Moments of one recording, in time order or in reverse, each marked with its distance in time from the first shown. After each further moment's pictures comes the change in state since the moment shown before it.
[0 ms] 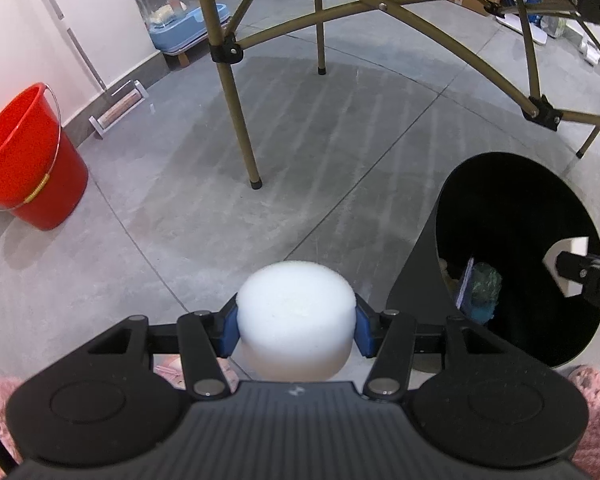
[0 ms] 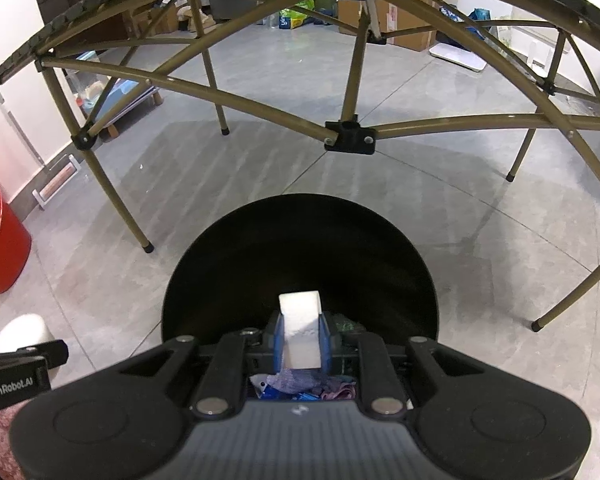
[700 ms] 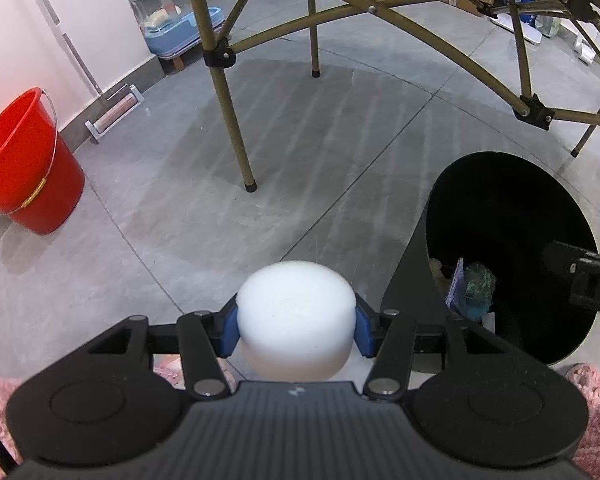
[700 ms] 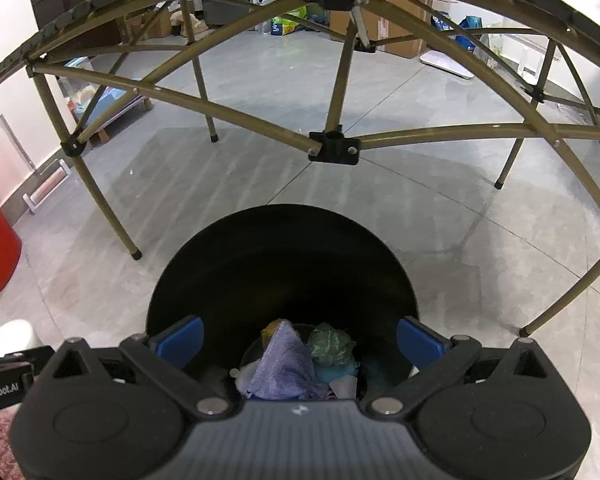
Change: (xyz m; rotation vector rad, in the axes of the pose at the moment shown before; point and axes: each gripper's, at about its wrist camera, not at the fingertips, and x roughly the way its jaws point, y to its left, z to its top) left arm -0.003 -0.003 0.000 0.017 -0.006 -0.006; right arm -0.006 -0.006 0.003 -0.005 -0.019 -0.042
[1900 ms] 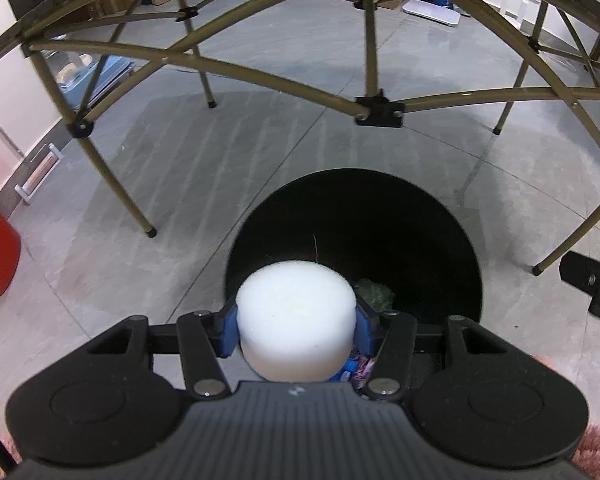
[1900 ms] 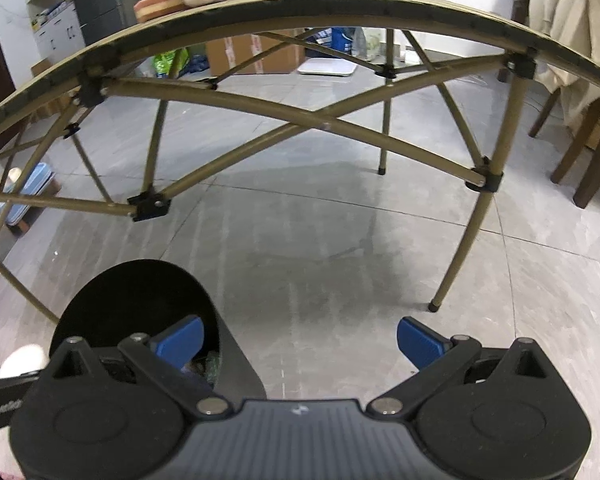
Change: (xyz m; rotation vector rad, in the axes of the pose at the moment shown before) left arm -0.009 -0.134 0.021 0.171 -0.048 -0.129; right arm -0.045 -0.128 -0.017 0.278 -0.072 -0.163
